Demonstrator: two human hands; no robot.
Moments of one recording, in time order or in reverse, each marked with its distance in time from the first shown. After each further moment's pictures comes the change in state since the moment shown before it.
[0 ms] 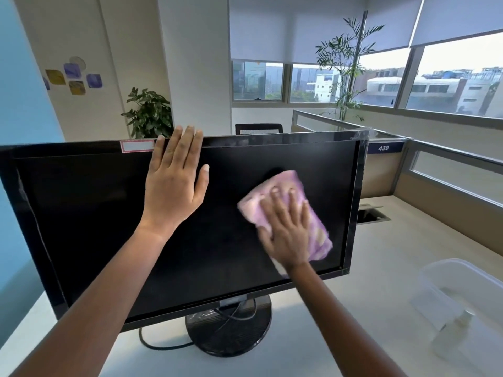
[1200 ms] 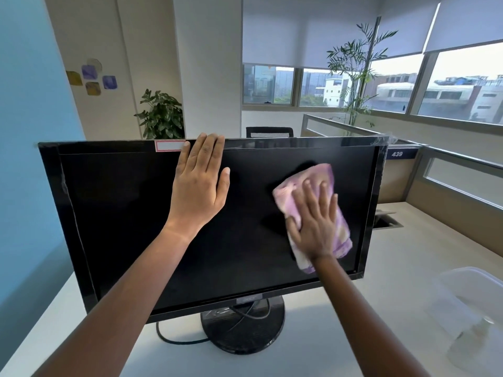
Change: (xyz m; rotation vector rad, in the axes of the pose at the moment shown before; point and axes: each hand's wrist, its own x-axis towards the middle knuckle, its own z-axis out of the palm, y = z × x) left_hand -0.007 -0.003 -0.006 -0.126 -0.067 -0.057; right_hand 0.018 0.018 -0.006 -0.015 0.011 0.036
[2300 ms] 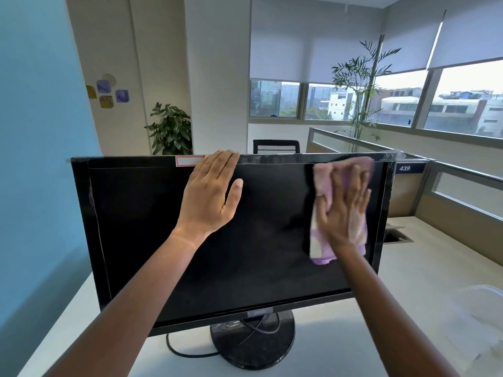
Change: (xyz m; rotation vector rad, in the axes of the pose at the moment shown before) left_hand 0.007 -0.009 -0.022 -0.105 -0.109 0.033; right_hand 0.051 0.010 -0.021 0.083 0.002 0.302
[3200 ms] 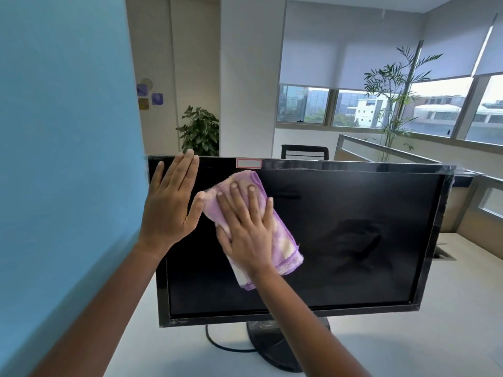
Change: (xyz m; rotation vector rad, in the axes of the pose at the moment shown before) left_hand -0.065 -0.111 -0.052 0.205 0.056 -0.112; right_hand -0.090 -0.220 0.049 0.052 0.011 -0.539
